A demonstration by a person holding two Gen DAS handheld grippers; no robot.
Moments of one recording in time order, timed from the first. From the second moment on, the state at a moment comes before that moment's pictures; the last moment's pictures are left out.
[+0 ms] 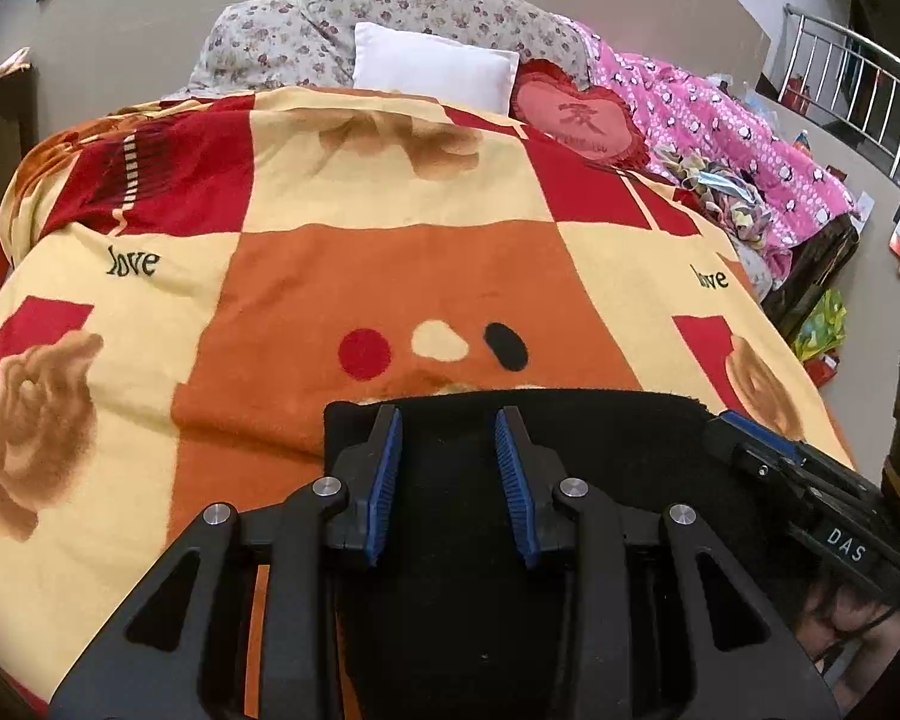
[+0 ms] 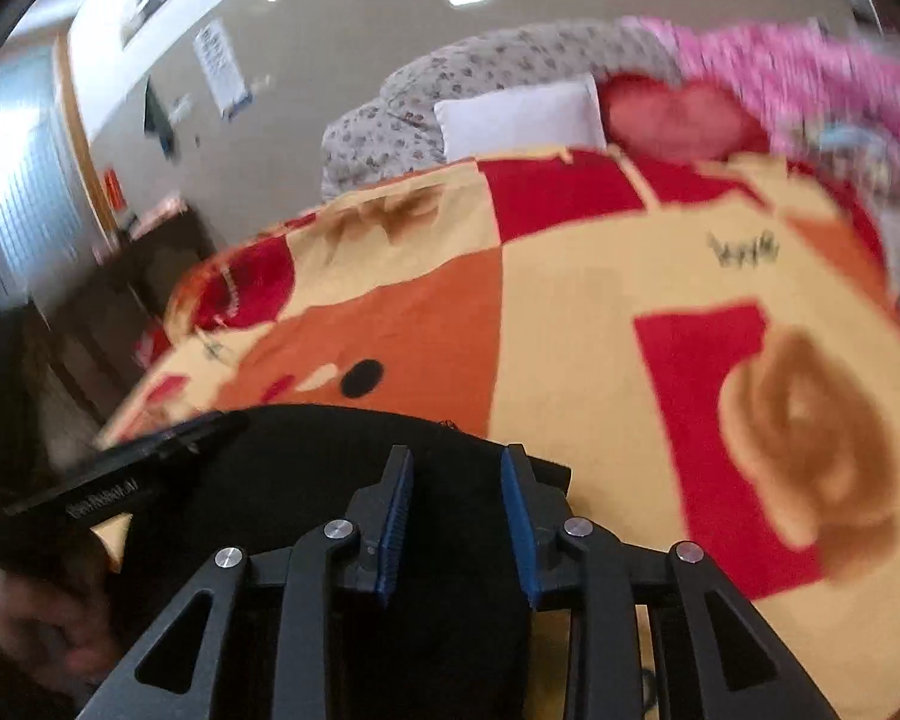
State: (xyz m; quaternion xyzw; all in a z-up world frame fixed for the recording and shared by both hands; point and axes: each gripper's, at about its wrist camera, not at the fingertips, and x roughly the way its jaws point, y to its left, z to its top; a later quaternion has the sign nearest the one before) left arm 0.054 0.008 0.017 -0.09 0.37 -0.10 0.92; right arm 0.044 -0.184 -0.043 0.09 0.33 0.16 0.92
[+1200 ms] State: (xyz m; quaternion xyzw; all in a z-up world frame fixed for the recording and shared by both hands) left arm 0.016 0.065 0.041 -0.17 0.35 -0.12 0.91; right arm -0.019 -0.246 -0.046 0.25 0.29 0.16 0.91
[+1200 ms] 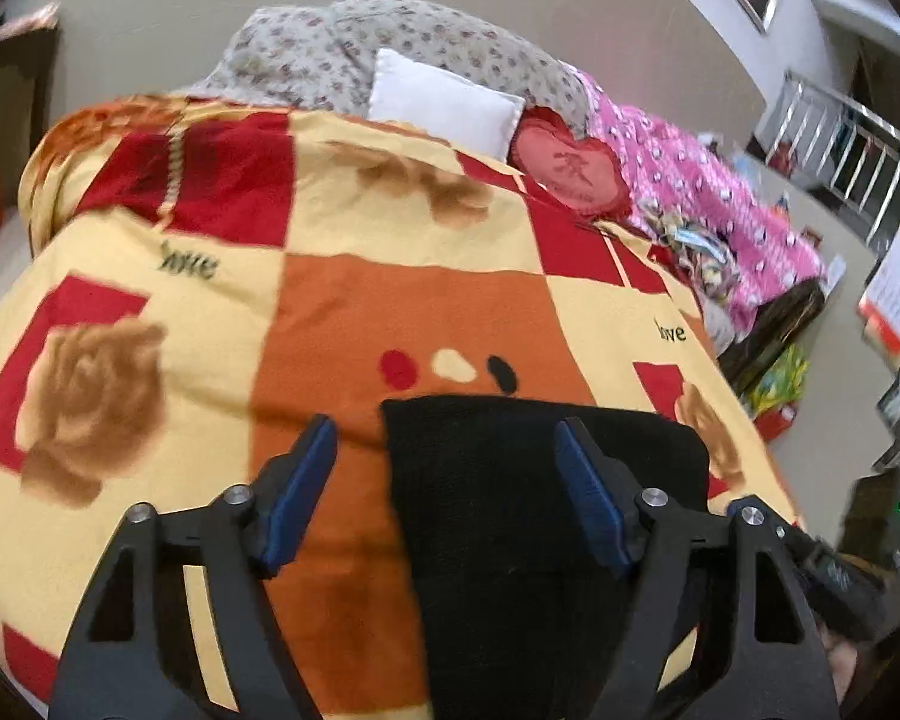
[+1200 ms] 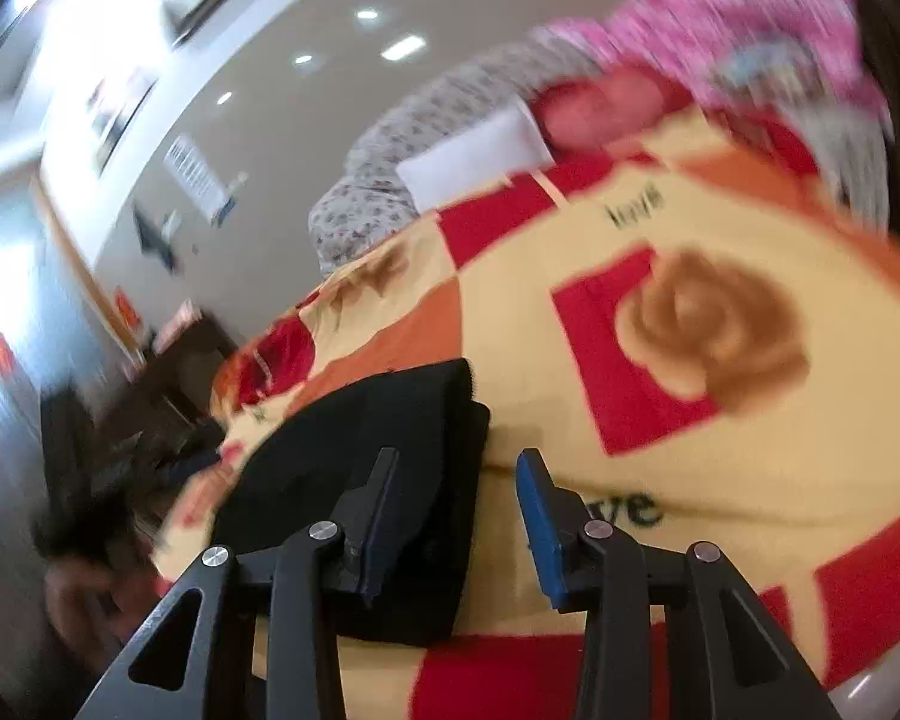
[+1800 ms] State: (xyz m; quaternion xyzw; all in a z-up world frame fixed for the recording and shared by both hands) left arm 0.020 0.056 0.001 -0.26 0.41 -0.20 0.85; right arm 0.027 -0.223 -0.065 0.28 0.40 0.25 0.84
